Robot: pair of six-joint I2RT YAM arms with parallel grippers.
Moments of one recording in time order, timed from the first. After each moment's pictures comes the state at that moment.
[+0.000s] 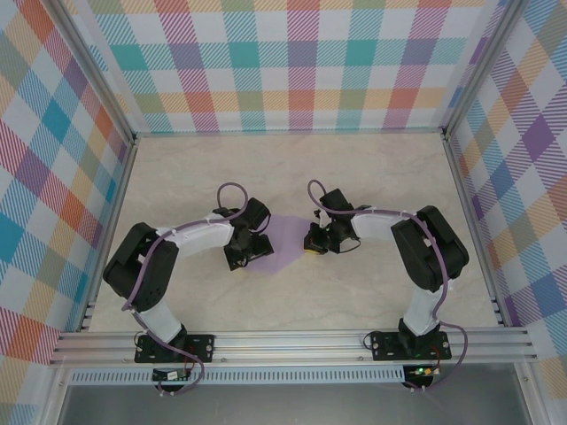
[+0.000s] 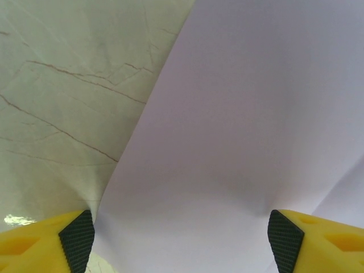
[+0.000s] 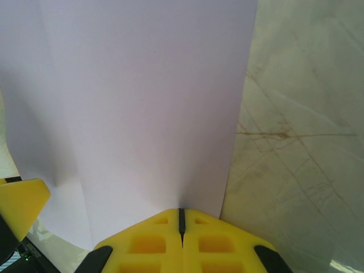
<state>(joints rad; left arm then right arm) -0.63 1.69 0.99 -0.69 0.05 -1.00 0.55 1.82 0.95 -0.31 -0.50 0.71</state>
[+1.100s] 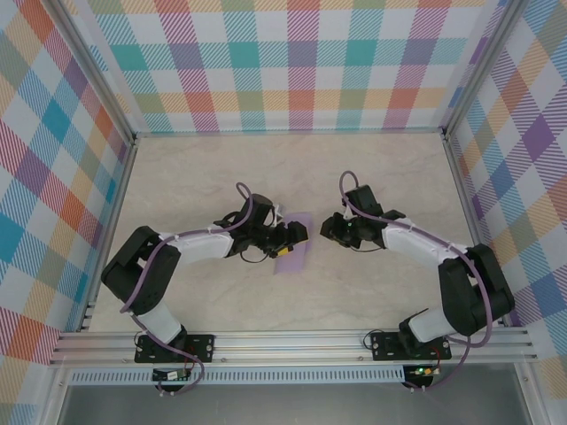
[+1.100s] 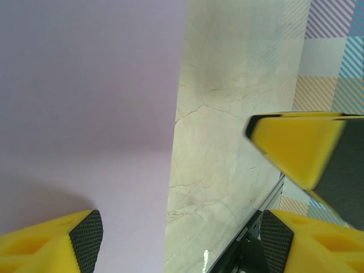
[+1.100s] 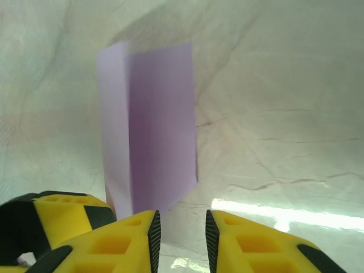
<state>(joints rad) -0.66 1.67 0.86 0.03 0.54 -0.99 0.47 1.44 0.82 -0.36 -0.32 0.81</state>
